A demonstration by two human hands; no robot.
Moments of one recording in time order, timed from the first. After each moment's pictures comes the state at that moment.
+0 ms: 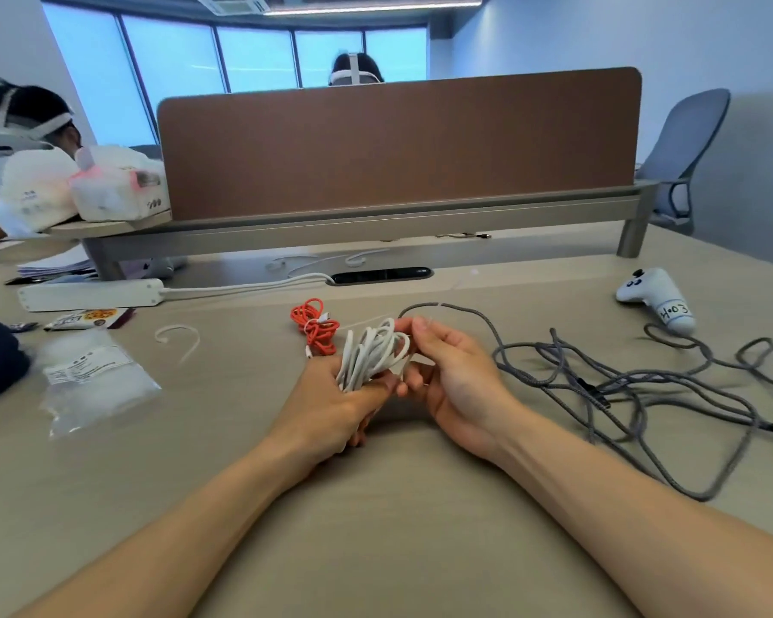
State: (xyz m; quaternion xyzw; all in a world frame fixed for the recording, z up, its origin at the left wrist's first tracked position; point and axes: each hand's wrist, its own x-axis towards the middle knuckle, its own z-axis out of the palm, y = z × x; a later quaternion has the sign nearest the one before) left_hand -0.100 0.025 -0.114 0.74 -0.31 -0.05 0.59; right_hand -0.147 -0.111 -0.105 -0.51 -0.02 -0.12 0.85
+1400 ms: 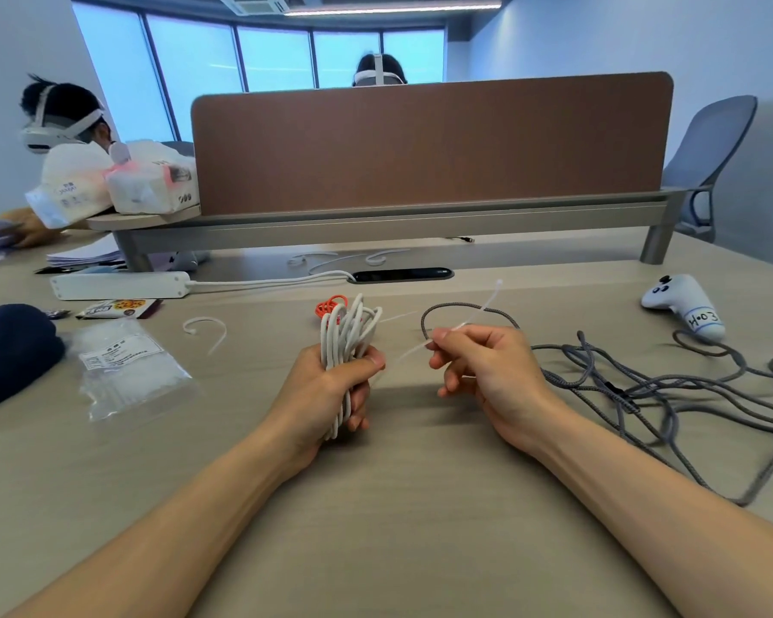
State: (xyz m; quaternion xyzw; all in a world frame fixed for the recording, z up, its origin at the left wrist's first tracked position) left_hand -0.087 0.052 -0.110 0.65 -0.24 -0.14 0.71; right_hand -0.156 -0.114 -0.097 -0.64 0.05 -0.20 0.74
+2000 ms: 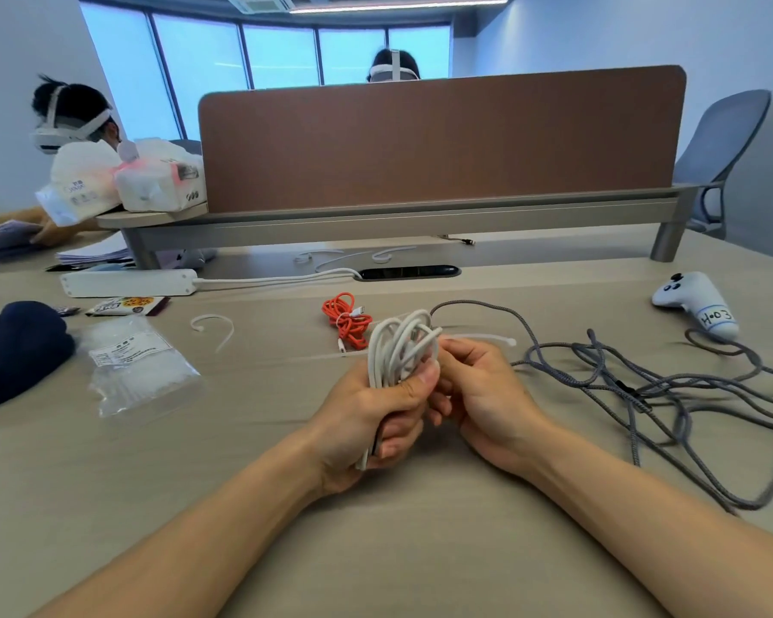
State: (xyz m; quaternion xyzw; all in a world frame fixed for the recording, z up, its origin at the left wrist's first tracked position) left_hand -0.125 0.044 -0.099 0.55 -0.32 -0.30 0.71; right_hand -0.160 -0.090 -0.107 -0.58 -0.07 -0.12 0.80
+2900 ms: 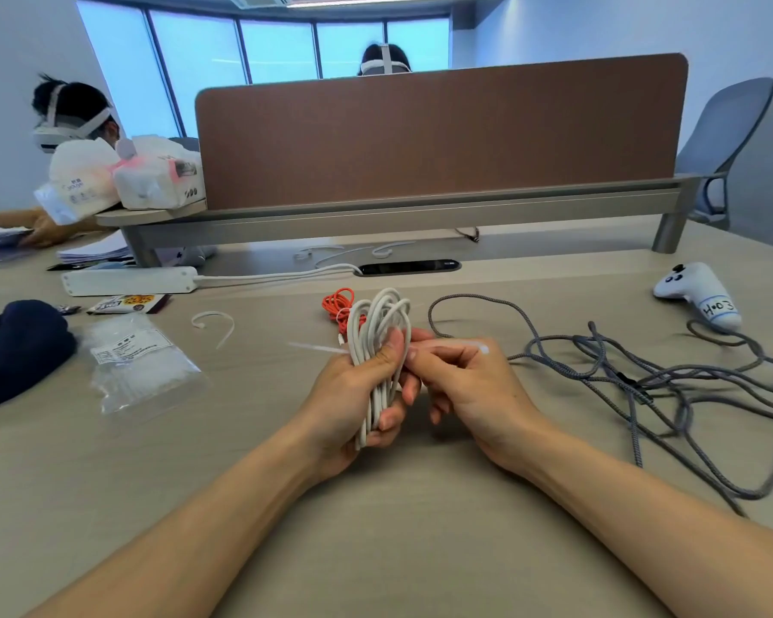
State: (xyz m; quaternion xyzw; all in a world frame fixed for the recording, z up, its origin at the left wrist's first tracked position) left_hand -0.118 0.044 -0.096 0.55 -0.26 -0.27 0.75; right_hand -0.165 -0.086 -0.104 -0.70 -0.06 -0.18 0.69
